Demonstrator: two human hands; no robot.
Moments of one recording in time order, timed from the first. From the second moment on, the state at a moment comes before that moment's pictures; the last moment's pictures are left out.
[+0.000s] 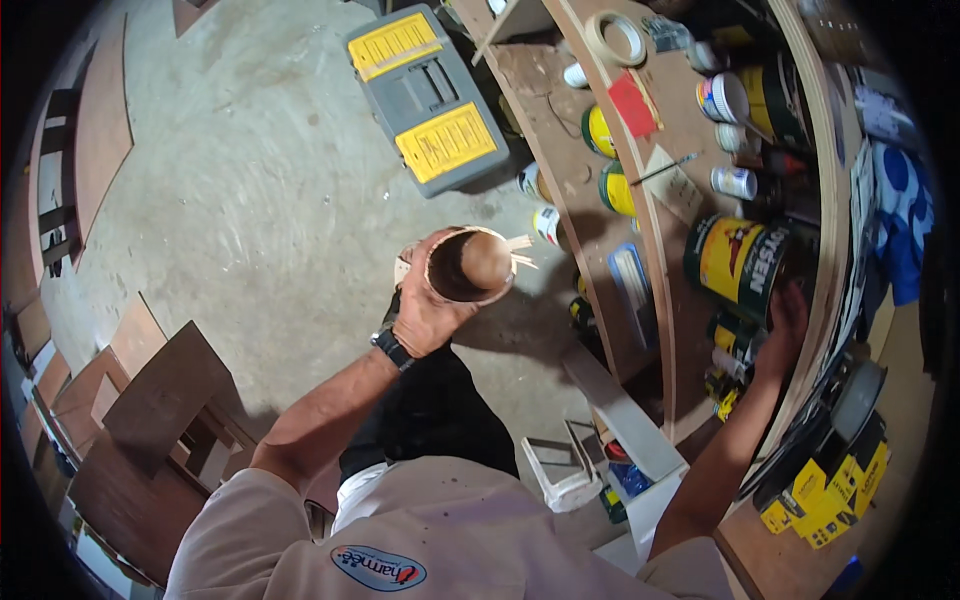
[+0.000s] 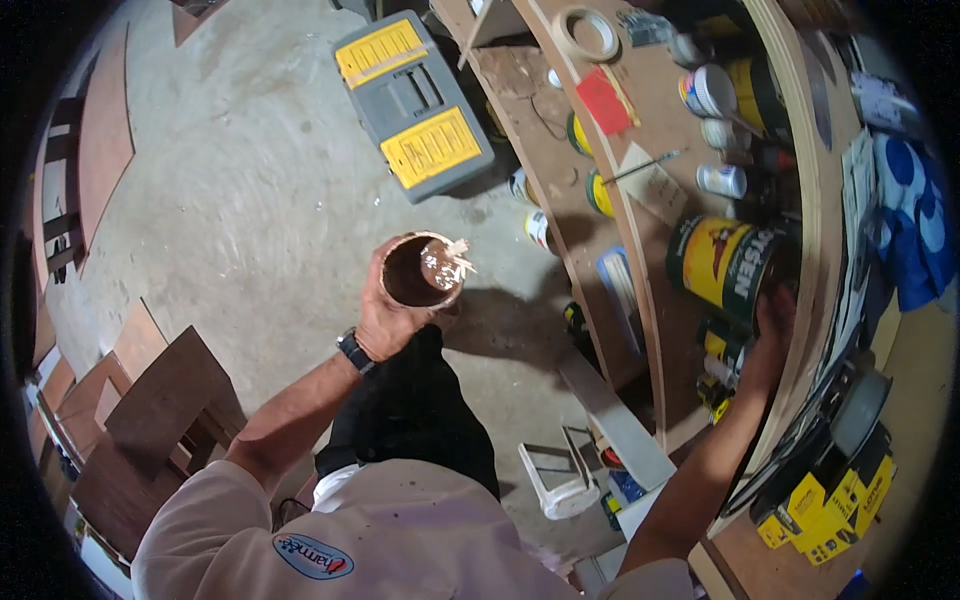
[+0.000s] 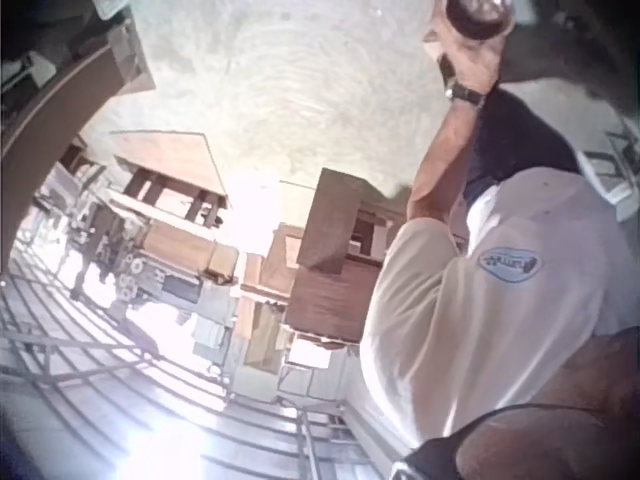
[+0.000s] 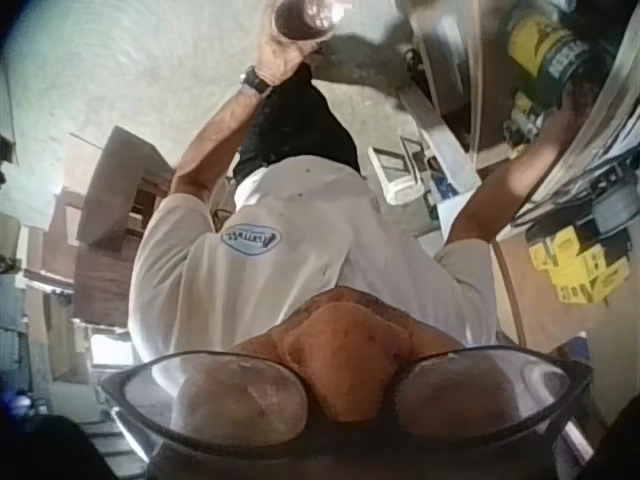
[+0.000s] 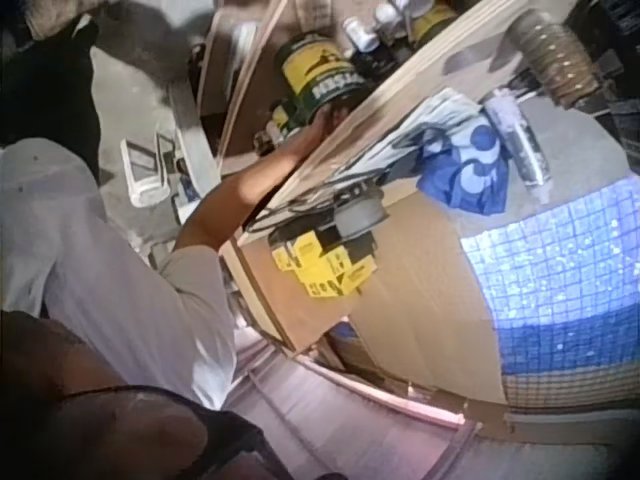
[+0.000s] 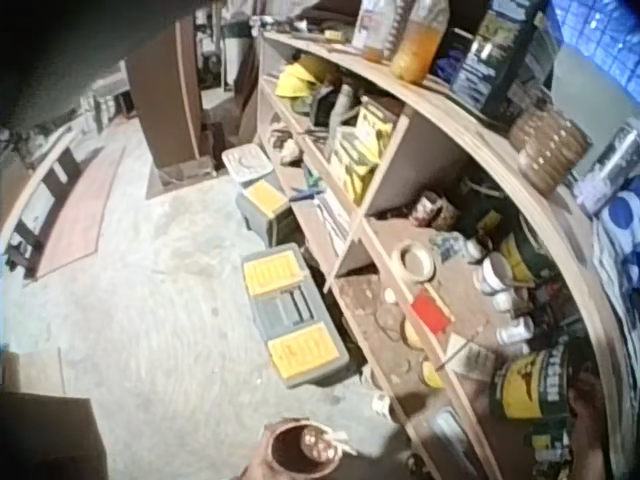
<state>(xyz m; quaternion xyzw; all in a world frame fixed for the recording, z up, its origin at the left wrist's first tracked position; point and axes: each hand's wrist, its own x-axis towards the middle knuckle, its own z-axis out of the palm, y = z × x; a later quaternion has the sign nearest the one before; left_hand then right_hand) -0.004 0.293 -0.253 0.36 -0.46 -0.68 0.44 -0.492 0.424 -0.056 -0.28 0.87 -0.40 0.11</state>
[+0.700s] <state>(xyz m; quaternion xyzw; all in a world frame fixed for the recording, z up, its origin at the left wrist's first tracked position) -0.009 0.238 -0.190 0.25 -0.45 -0.67 0.53 -0.502 0.432 -0.062 -0.31 0.85 -0.41 0.15</state>
